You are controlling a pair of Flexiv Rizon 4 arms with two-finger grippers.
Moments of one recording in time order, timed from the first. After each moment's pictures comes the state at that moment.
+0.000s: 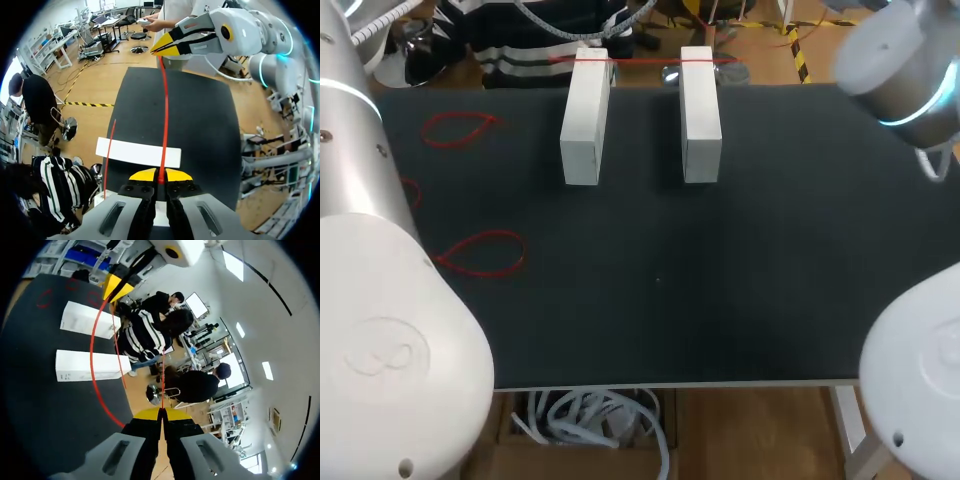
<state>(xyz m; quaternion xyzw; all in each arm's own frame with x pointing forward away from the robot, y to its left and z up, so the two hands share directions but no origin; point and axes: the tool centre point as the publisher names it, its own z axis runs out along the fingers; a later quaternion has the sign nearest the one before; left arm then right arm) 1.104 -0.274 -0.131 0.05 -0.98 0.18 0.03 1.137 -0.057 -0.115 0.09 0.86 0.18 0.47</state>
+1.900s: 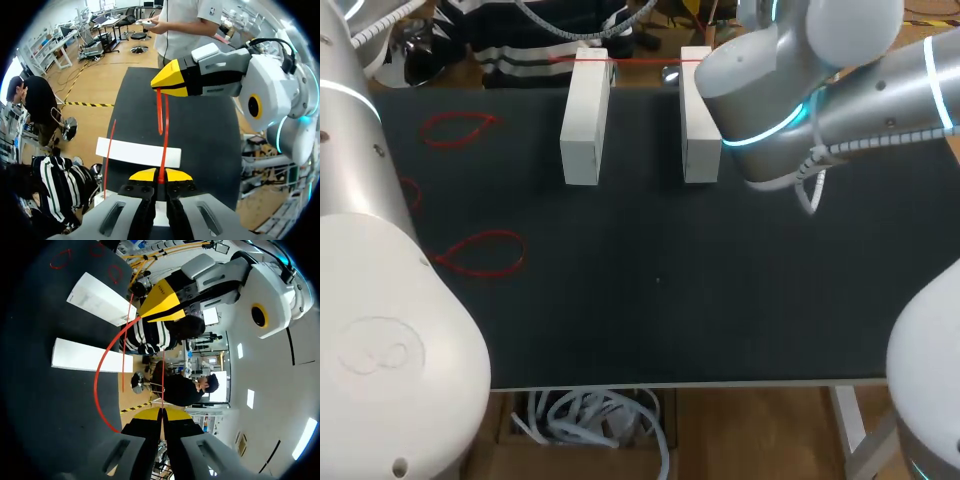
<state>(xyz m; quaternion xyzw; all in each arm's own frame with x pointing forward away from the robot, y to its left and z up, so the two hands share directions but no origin) 1.104 -0.274 -0.131 0.05 -0.98 0.18 0.03 1.123 0.021 -0.119 -0.02 0.84 0.05 0.54</state>
